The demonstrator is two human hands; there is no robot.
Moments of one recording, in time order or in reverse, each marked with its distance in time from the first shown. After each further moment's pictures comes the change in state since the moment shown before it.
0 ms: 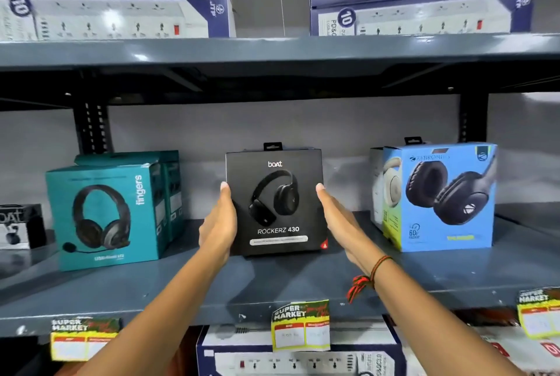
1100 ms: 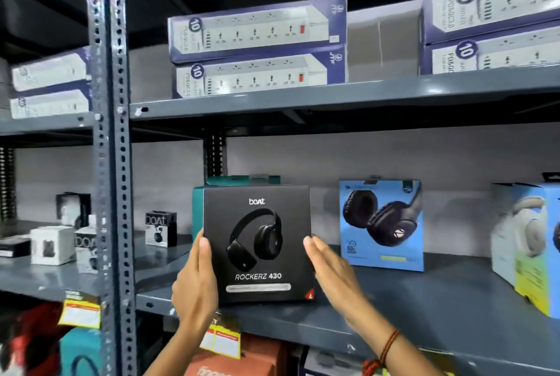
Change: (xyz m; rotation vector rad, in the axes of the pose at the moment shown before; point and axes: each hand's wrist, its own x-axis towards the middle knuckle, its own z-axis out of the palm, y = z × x) left_hand -0.021 -0.059 -0.187 0.103 0.489 0.329; right_hand -0.068 -0.041 0.156 0.025 -0.328 -0.310
